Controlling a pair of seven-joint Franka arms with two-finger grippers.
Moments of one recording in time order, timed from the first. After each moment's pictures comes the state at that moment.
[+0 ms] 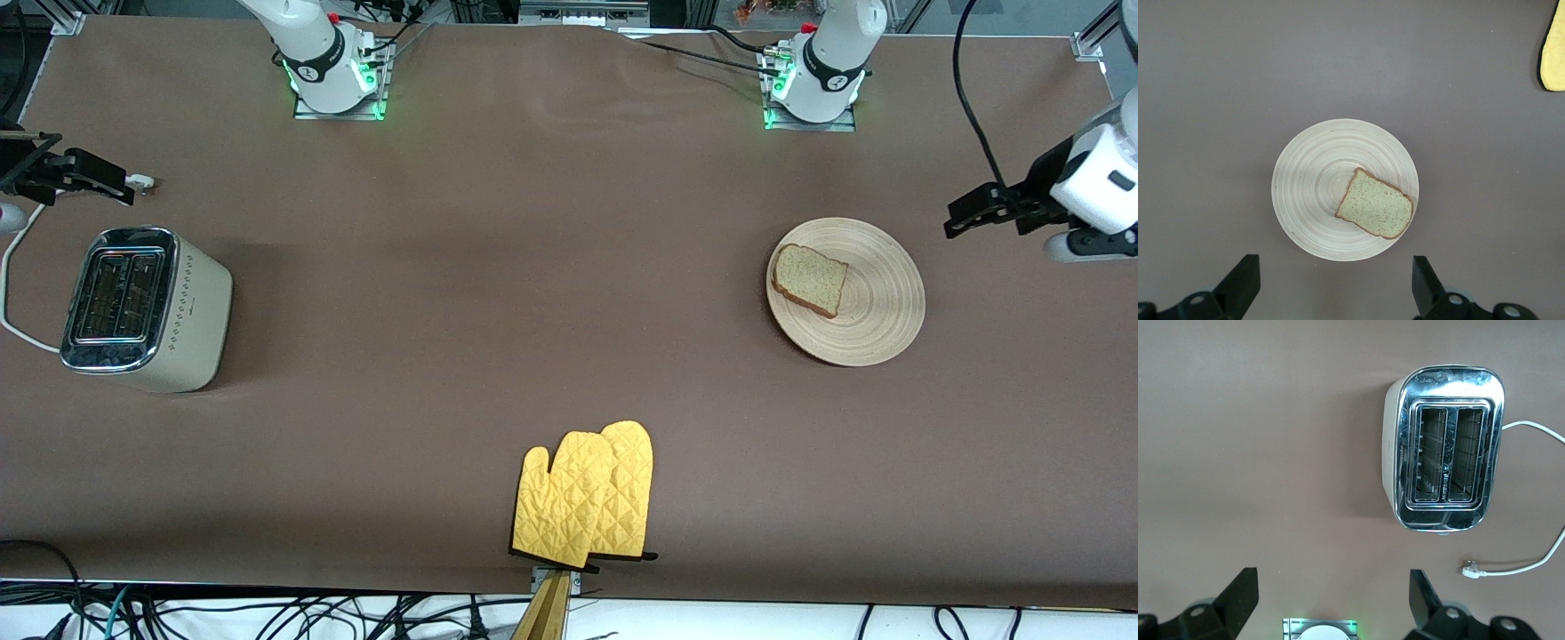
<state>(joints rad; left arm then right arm) 0.08 -0.03 -0.05 -1.71 -0.03 1.61 -0.09 0.03 0.02 -0.11 -1.60 -0.03 1.48 -0.10</state>
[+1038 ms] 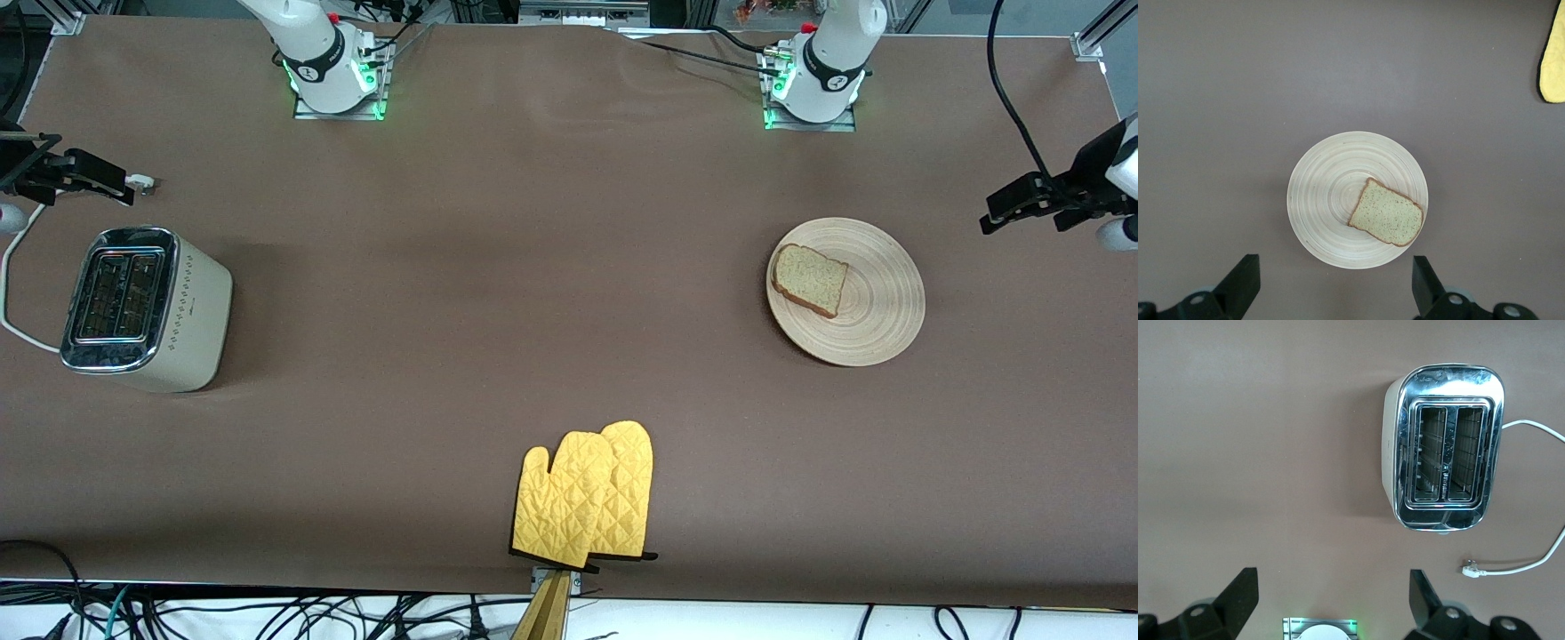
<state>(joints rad) 0.11 -0.03 -0.04 -1.67 -0.03 1.61 -0.03 0.03 0.02 -0.11 -1.60 -0.03 1.48 -0.10</state>
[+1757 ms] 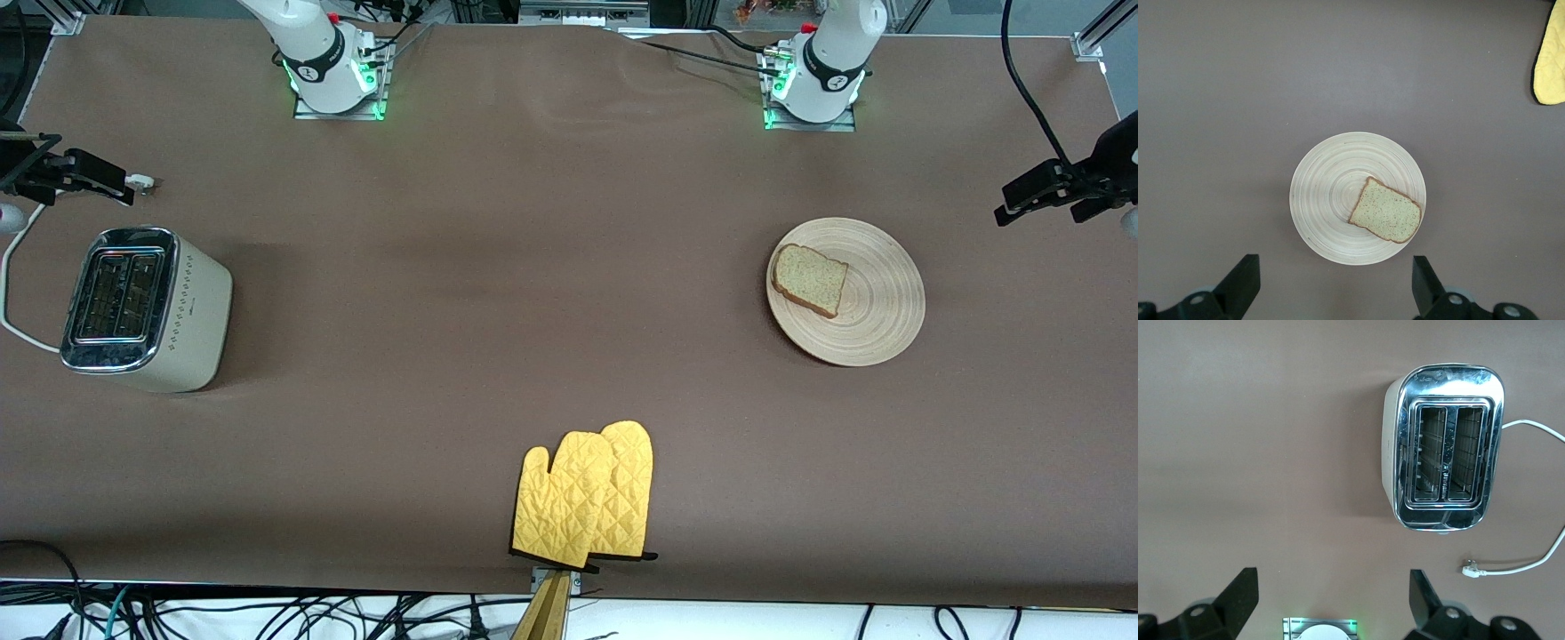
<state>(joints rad) 0.12 -0.03 -0.05 -1.62 -0.03 1.57 -0.03 0.03 0.02 -0.11 -1.60 -0.03 1.48 -0.10</state>
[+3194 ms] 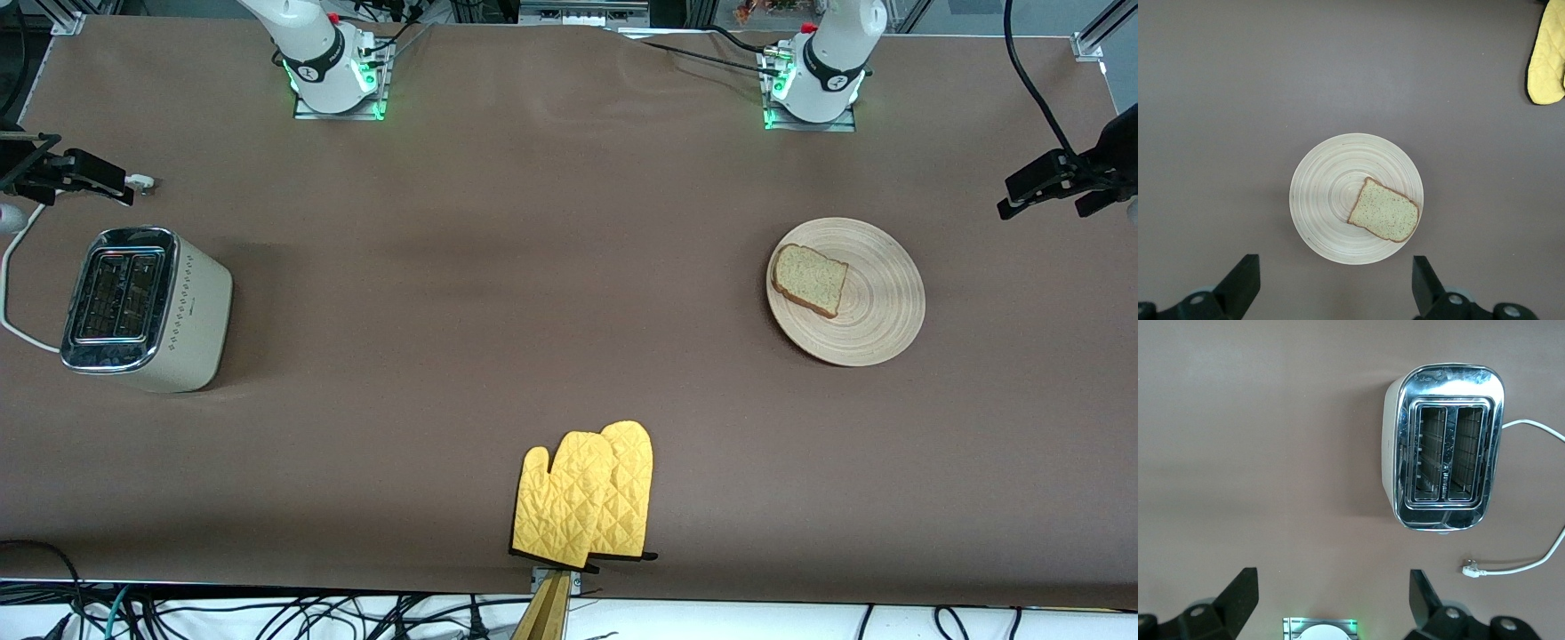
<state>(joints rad) 0.14 -0.04 -0.08 -1.61 -0.03 1.56 -0.02 0.03 0.02 -0.11 -1.60 -0.03 1.48 -0.10</state>
